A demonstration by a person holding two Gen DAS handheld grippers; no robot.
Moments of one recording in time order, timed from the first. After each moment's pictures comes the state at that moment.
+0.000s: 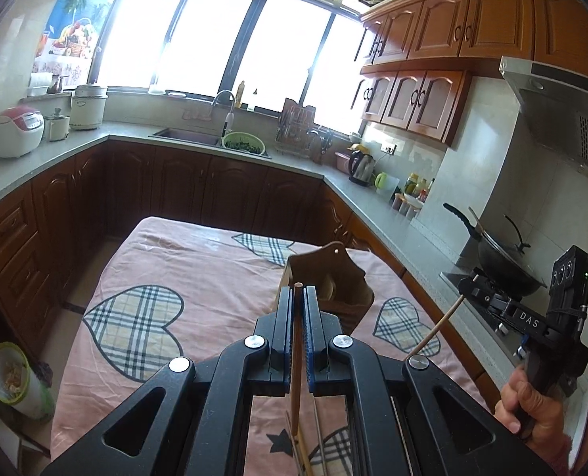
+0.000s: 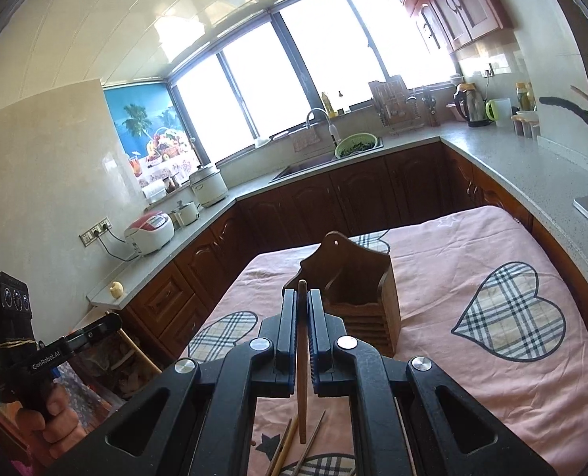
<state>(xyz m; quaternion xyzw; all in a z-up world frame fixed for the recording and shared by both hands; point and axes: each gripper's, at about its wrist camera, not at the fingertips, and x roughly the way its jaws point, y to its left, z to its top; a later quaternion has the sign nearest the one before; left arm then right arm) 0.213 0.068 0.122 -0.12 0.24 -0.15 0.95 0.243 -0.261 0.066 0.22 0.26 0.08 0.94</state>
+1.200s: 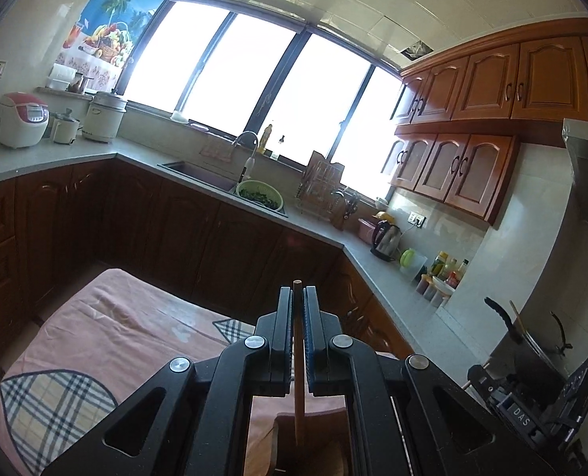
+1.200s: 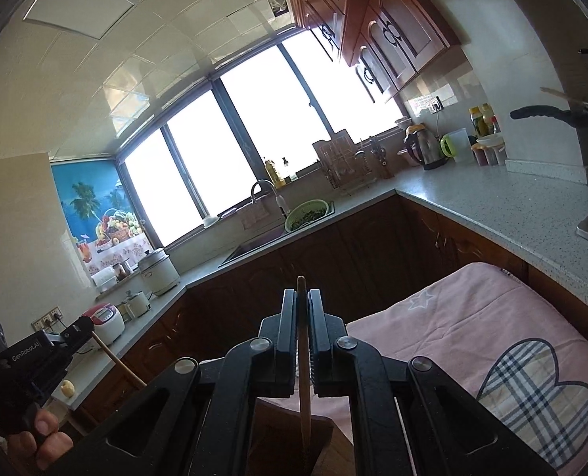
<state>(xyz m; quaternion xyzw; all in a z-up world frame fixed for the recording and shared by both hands) 0.455 -0.014 -0.008 -0.20 0.16 -0.10 0.96 0.379 -0.330 0.014 0.28 0.15 -0.04 0.95</state>
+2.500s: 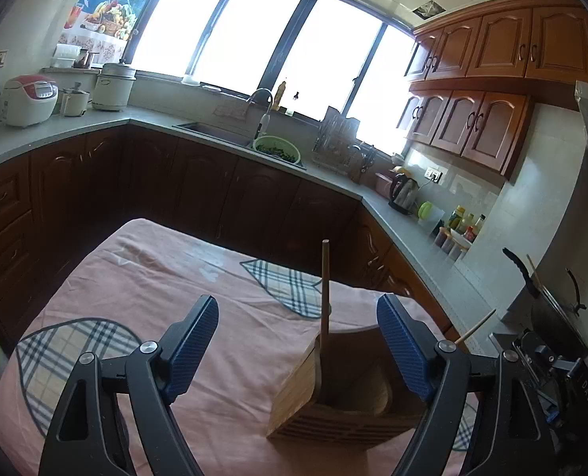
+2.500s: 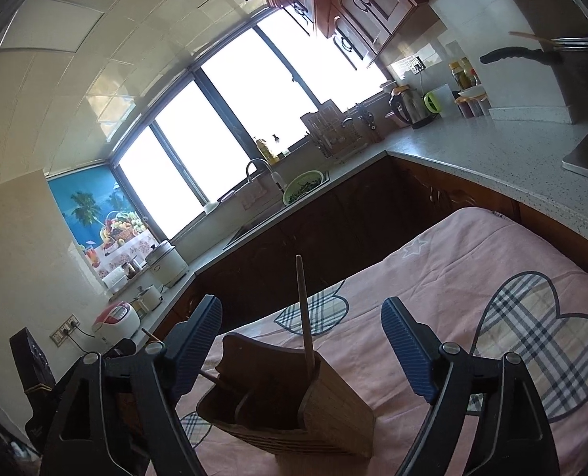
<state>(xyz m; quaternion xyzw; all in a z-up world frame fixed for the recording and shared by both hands) 0.421 0.018 0.009 -0.18 0.23 -0.08 0.95 0.337 -0.339 -0.008 0.34 0.19 -0.02 0.92</state>
